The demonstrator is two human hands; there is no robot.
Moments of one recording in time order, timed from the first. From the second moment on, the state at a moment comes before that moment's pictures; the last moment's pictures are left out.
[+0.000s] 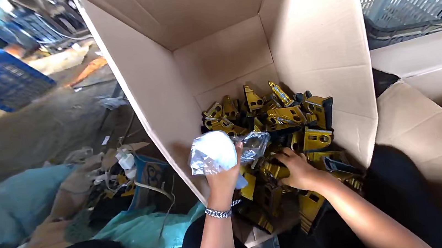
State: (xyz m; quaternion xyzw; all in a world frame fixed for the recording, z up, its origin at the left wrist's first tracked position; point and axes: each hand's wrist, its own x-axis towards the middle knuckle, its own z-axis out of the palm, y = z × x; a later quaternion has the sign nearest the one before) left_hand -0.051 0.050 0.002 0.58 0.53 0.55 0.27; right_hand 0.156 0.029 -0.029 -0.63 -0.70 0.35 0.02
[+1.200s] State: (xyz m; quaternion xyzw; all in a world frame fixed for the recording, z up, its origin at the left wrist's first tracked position) left_hand -0.015 0.036 0.037 0.25 0.47 0.56 0.64; right_hand 0.138 0.002 -0.007 -0.37 -0.50 0.39 0.68
